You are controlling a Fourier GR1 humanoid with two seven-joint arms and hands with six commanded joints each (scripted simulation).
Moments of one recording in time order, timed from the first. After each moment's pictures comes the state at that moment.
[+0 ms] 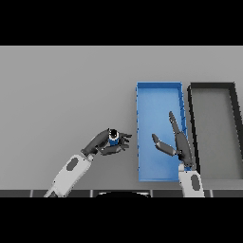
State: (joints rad) left arm -0.23 0.16 -0.54 -1.42 0.12 -0.16 -0.21; right arm 0.10 -0.10 0.13 -1.73 0.19 0.03 -0.02
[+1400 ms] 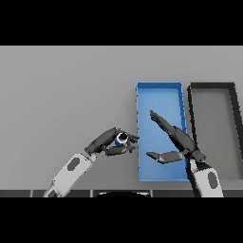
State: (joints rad) left arm -0.28 0.17 -0.58 -1.56 0.10 -0.17 -0.06; right arm -0.04 -0.31 0.18 -2.05 -0.27 0.35 0.21
